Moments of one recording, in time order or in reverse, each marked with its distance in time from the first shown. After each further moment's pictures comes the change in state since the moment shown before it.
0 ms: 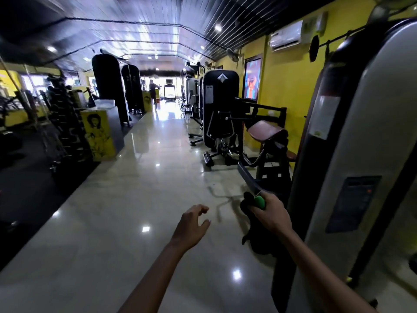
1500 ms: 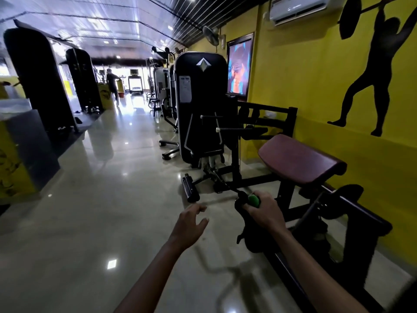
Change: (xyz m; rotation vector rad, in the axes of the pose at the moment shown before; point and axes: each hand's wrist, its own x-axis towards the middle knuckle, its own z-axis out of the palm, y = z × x) left_hand 0.959 -0.461 0.221 -0.072 -0.172 0.033; right_hand 0.996 0.109 0.384 0.009 0.032 0.151
